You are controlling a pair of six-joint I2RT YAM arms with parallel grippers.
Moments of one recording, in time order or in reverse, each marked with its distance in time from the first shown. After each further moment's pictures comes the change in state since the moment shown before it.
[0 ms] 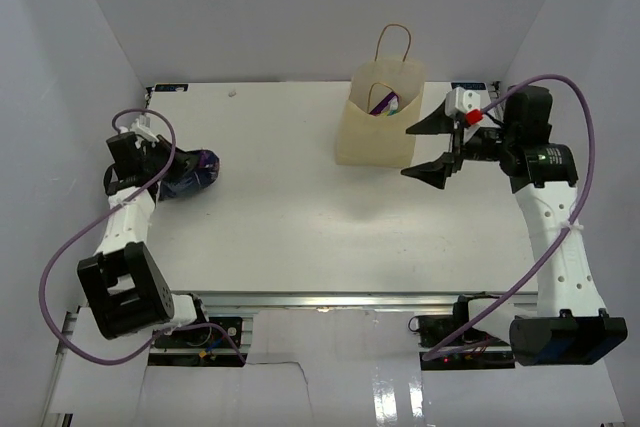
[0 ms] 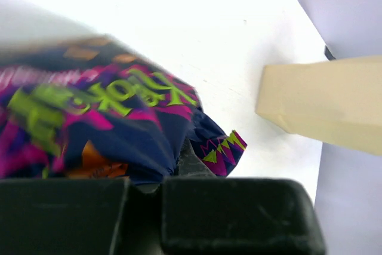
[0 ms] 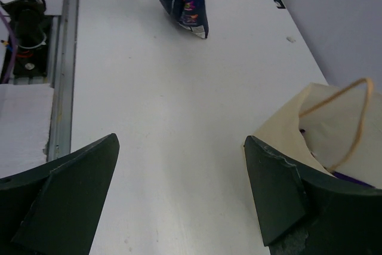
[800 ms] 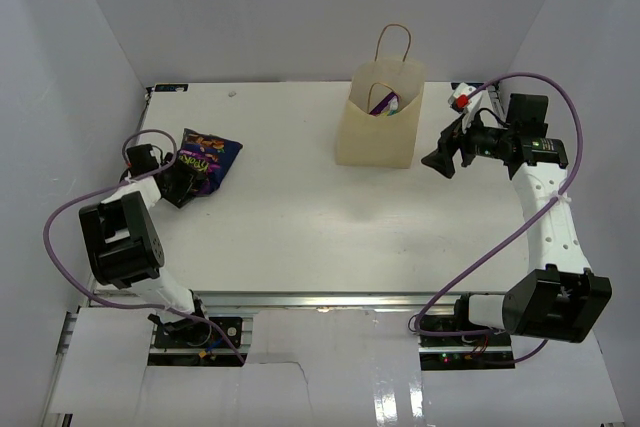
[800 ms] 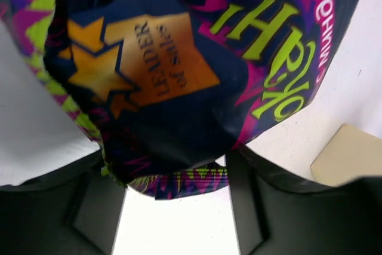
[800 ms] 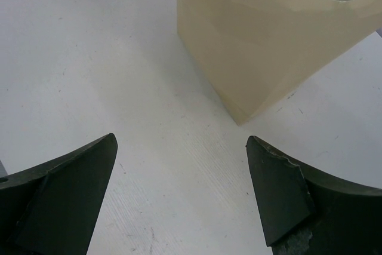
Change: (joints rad) left arm -0.001 0.266 -0.006 -0.045 -0.252 -0.163; right arm -0.102 0.129 -0.119 0.053 0.398 0.031
